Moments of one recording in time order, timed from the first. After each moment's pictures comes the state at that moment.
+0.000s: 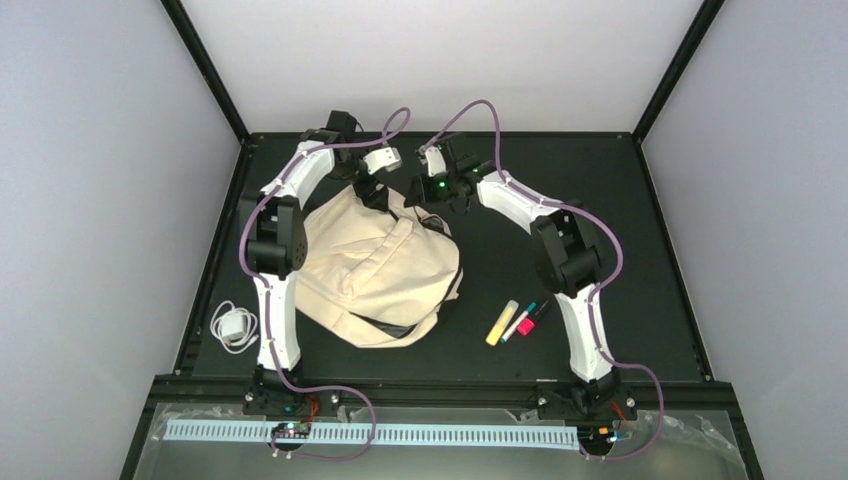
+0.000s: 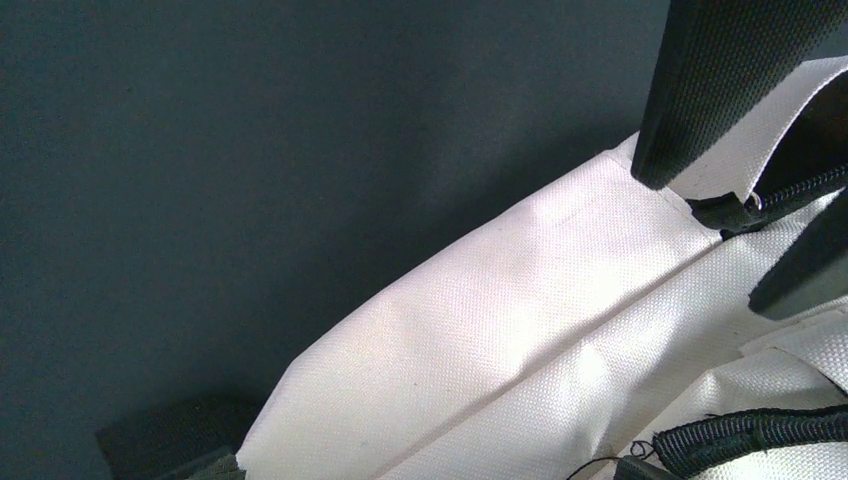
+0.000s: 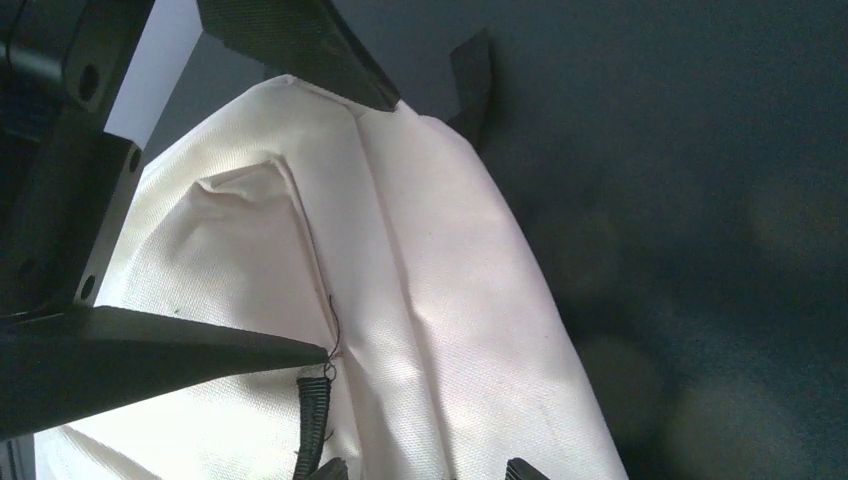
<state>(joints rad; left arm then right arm) -0.17 2.23 1.95 -0.93 0.55 0.89 0.54 2.22 1.79 -0.36 -0.48 0.34</state>
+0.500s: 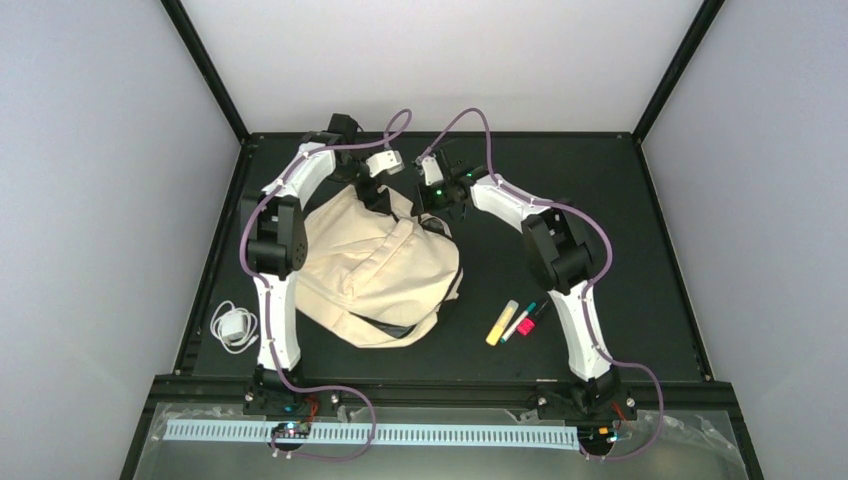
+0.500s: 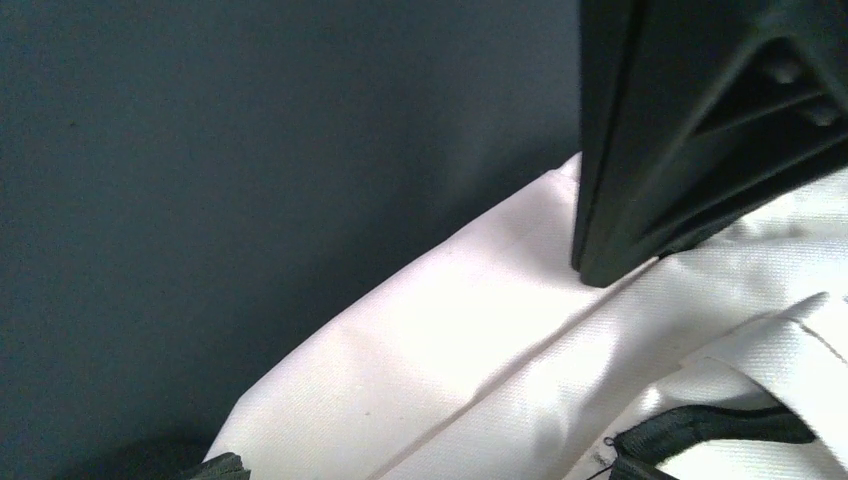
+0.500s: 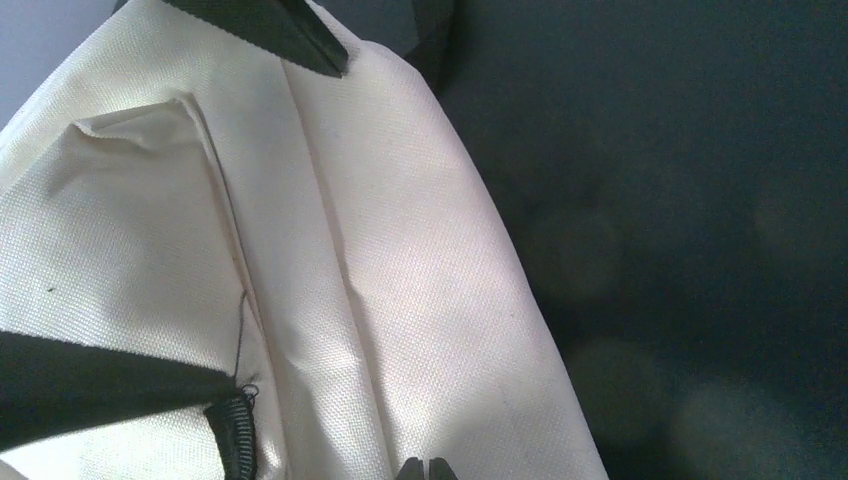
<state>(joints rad) -0.18 2.23 1.93 -0.93 0.61 0.91 0.56 2.28 1.81 -0.40 -0.46 0.30</state>
